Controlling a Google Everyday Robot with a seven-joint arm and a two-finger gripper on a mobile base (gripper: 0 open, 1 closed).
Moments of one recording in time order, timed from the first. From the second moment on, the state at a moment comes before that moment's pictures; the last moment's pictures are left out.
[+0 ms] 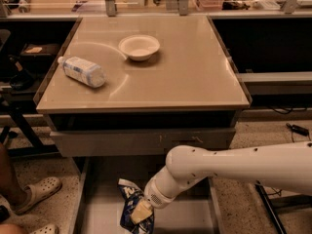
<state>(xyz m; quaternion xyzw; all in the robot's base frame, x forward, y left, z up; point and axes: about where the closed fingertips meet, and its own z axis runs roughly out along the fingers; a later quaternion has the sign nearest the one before) 0.372 0.048 0.531 -0.48 0.82 0.29 0.08</state>
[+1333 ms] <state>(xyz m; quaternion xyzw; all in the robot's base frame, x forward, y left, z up) 0.422 0.091 0.444 -0.41 0.84 0.33 0.14</state>
